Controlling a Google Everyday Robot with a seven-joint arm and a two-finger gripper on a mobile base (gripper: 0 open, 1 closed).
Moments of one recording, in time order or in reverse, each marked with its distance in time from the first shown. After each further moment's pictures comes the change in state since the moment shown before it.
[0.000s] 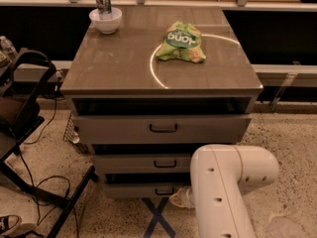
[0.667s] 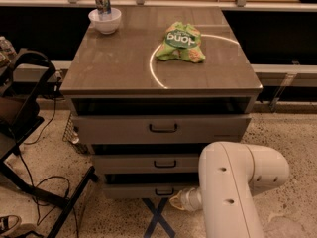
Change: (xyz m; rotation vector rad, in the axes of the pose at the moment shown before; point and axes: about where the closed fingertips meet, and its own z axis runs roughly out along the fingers) arm -0.016 0.005 -0.013 -0.014 0.017 -0.001
